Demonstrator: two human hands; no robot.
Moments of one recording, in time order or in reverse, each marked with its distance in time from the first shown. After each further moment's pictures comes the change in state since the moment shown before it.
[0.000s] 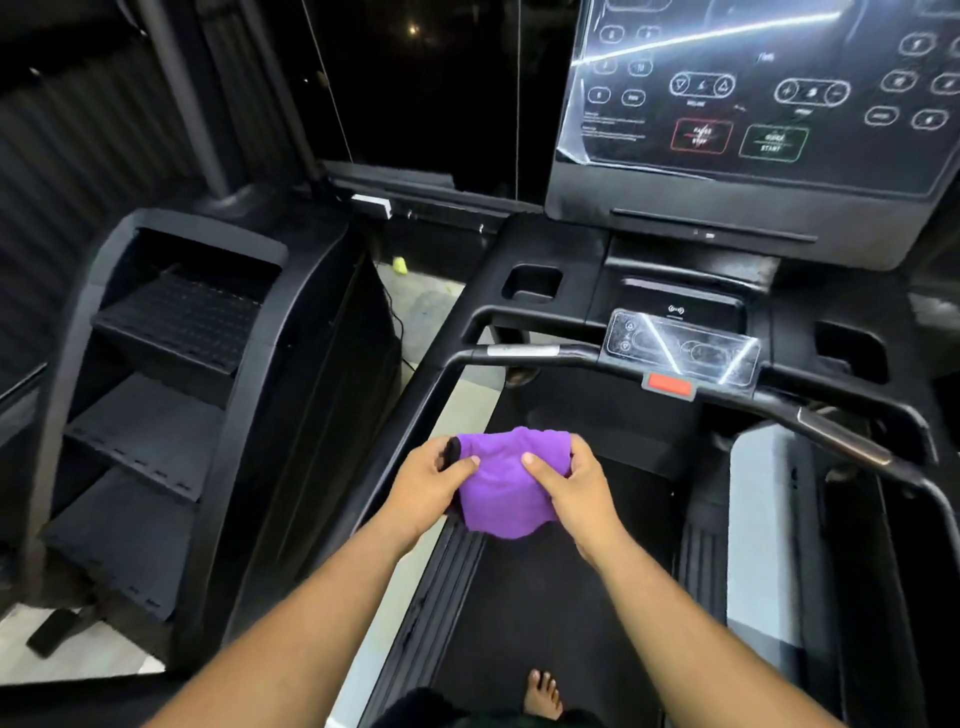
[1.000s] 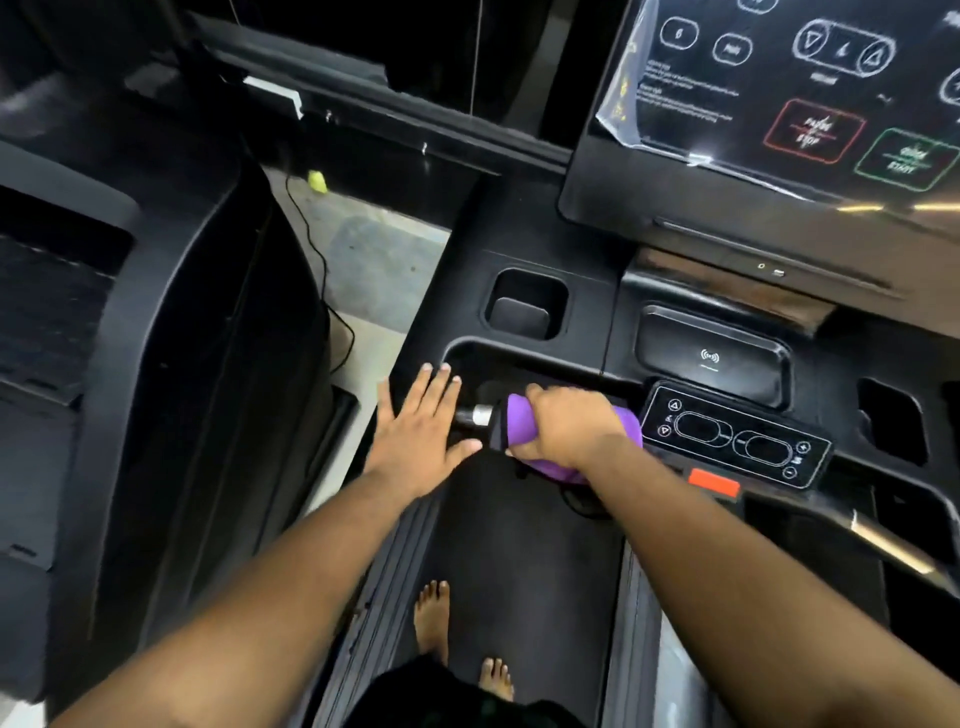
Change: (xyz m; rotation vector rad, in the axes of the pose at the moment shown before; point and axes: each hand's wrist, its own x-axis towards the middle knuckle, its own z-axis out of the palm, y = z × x) left_hand 0.277 -0.015 -0.020 1.261 -0.099 0.391; right_hand 0.280 -0.047 0.025 -1.621 -0.314 -0.040
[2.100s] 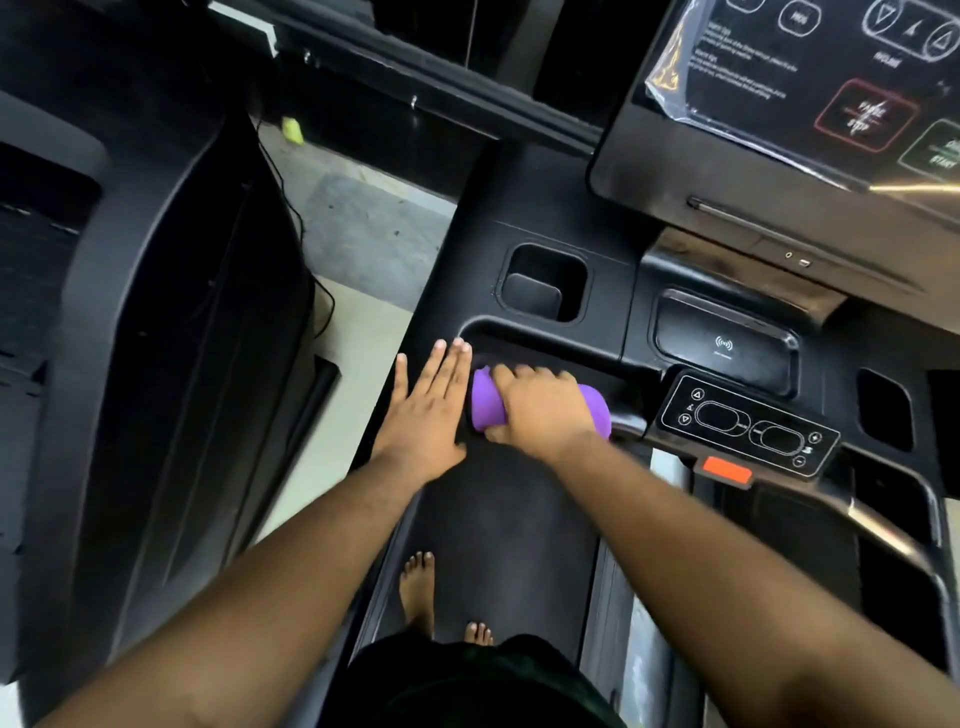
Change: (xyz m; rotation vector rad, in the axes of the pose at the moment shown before) left_hand 0.005 -0.016 0.009 -0.080 -0.041 0.053; right_hand 0.014 -0.053 0.008 -0.090 0.021 -0.112
